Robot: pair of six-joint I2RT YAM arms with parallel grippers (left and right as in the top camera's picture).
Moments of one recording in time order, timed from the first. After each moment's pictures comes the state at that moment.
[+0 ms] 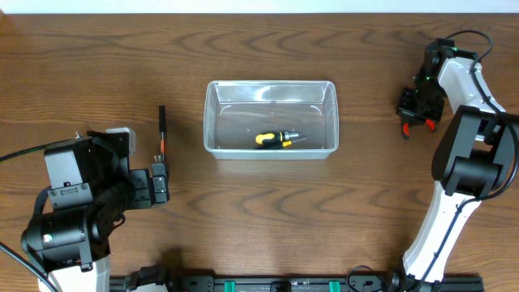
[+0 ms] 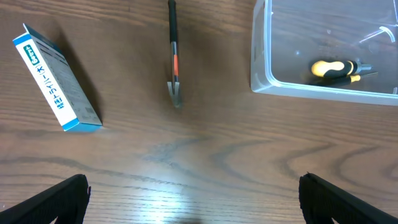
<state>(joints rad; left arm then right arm) 0.18 0.90 1.13 -1.24 0.17 0.07 -0.19 2.31 1.82 -1.16 -0.03 0.20</state>
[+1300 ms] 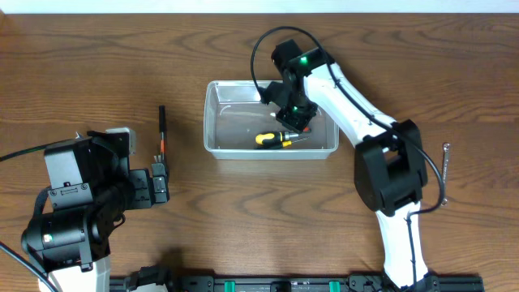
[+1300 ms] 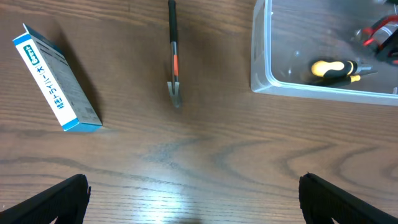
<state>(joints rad) 0.18 0.90 1.13 -1.24 0.17 0.07 0.49 2.29 1.92 -1.21 -0.08 -0.48</state>
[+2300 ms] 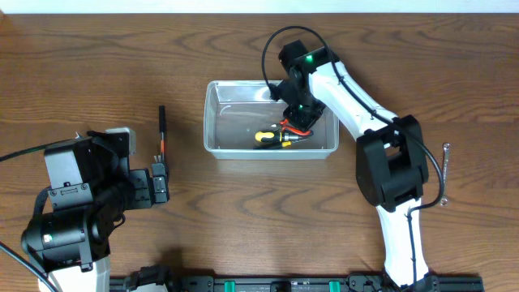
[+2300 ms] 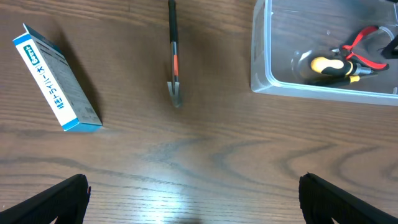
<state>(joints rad) 0.18 0.90 1.13 -1.24 0.17 0.07 0.44 2.29 1.92 -1.21 -0.02 -0.37</state>
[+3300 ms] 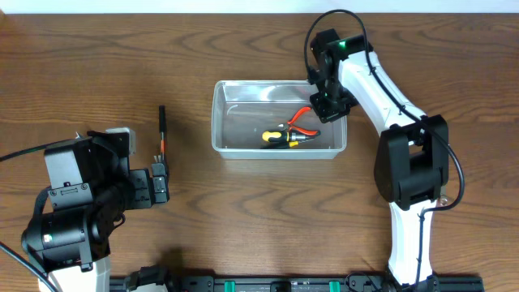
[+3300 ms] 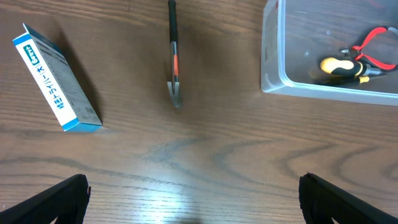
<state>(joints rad) 0.18 0.90 1.13 -1.24 0.17 0.07 0.31 2.25 1.92 -1.30 0.05 -0.06</state>
